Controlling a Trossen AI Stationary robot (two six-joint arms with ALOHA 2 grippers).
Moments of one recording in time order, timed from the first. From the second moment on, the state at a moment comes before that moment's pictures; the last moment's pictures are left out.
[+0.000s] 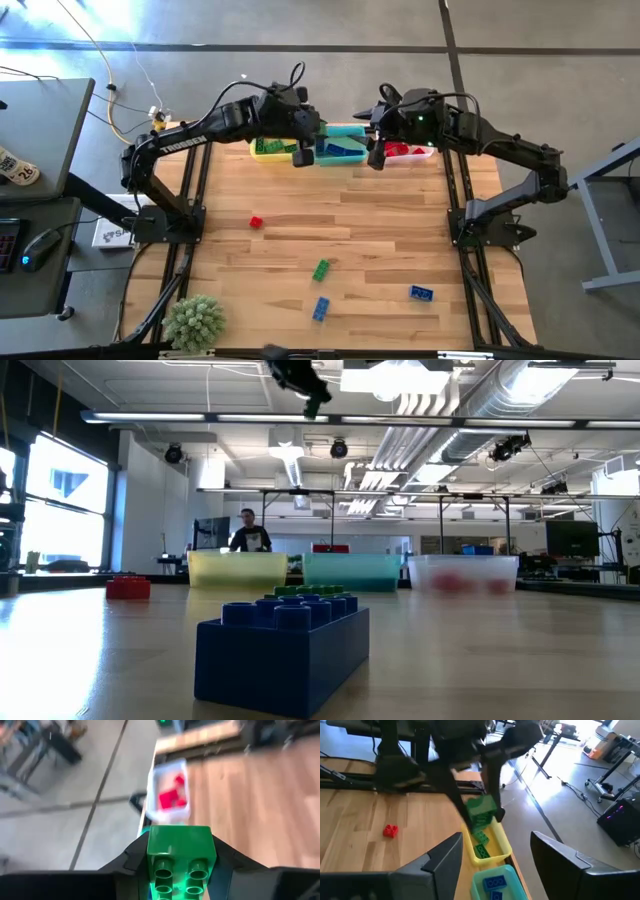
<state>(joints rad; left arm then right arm) 0.45 1.60 1.67 -0.64 -0.07 0.45 -0.26 1.35 1.56 -0.59 0.11 -0.27</state>
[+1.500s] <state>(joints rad) 0.79 2.00 1.51 -0.77 -0.16 0.26 -0.24 1.35 1.56 -0.66 0.08 0.07</state>
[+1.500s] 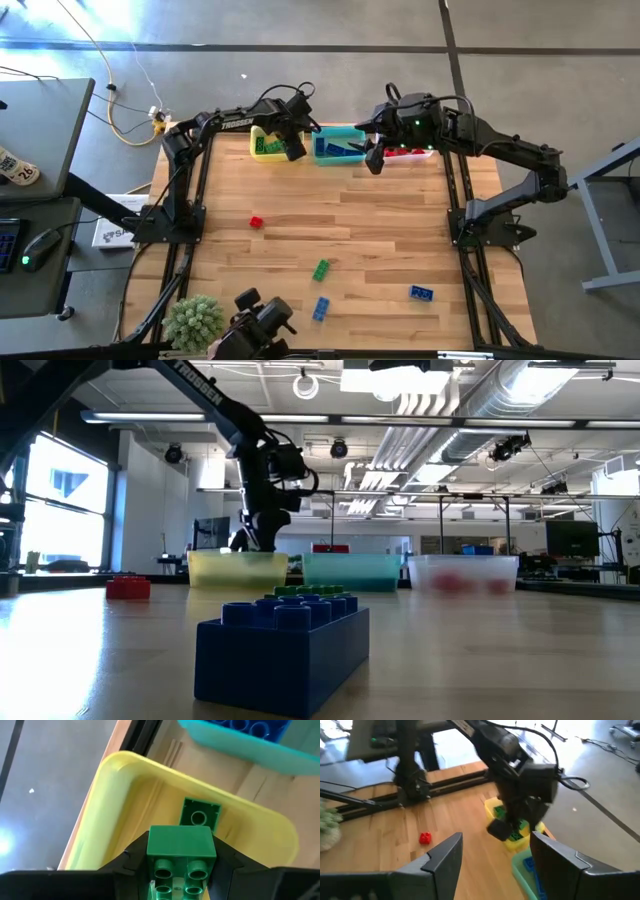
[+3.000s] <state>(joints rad) 0.81 1.94 1.52 -0.88 -0.22 0.26 -0.18 1.48 1.56 -0.54 -0.08 0.14</state>
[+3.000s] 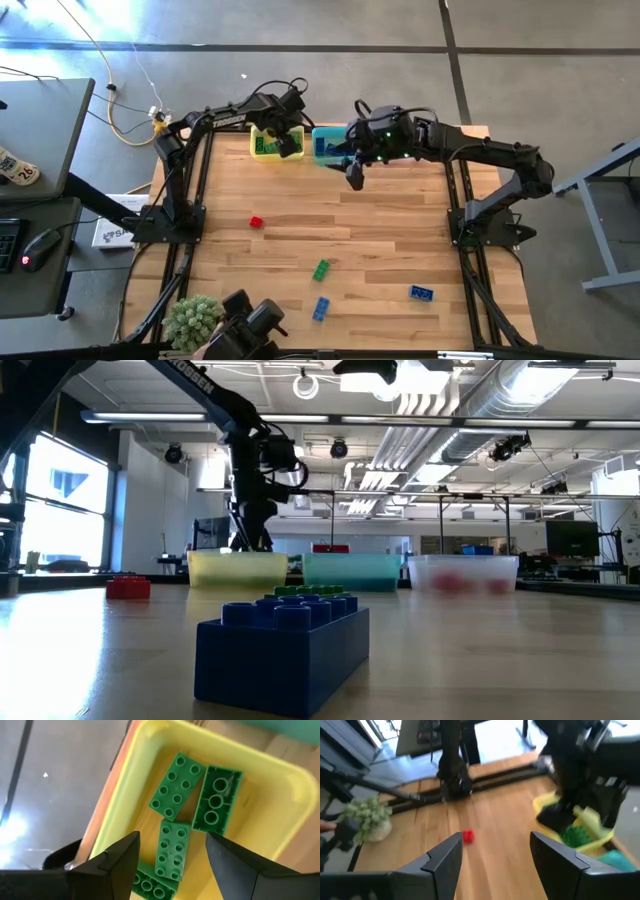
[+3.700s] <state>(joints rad) 0.58 1.77 1.52 -0.90 0.03 0.16 0.06 1.48 1.56 -1.03 -0.07 0.50</state>
